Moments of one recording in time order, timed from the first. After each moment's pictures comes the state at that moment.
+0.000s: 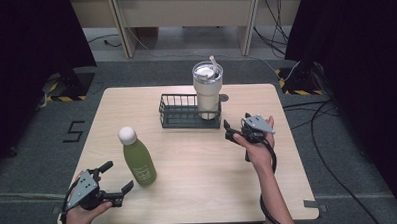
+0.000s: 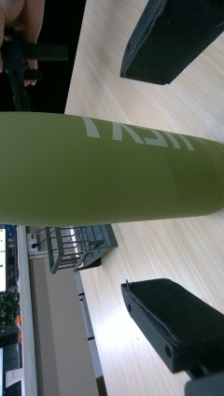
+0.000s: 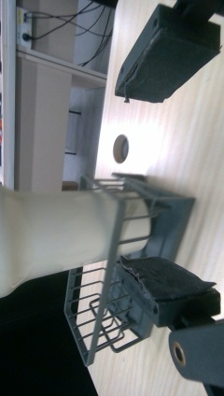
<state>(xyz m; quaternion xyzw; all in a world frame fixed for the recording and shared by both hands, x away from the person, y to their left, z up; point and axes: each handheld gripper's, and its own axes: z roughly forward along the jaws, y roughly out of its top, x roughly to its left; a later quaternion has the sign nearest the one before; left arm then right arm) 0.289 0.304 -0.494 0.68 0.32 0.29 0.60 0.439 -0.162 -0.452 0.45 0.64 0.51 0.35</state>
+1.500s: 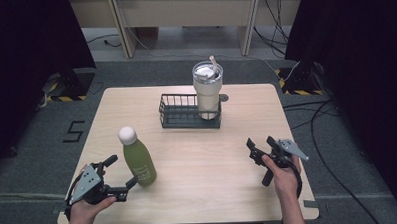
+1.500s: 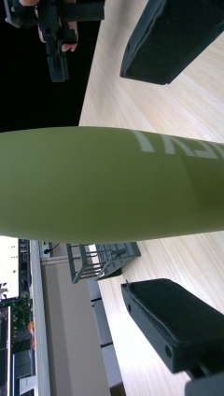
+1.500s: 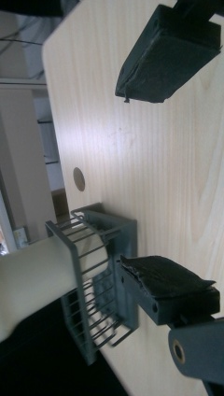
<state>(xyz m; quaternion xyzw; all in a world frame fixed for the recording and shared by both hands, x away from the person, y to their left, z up) 0.299 0.289 -0.476 0.67 0.30 0.28 0.62 0.380 -0.229 -0.478 0.55 0.57 0.55 0.27</state>
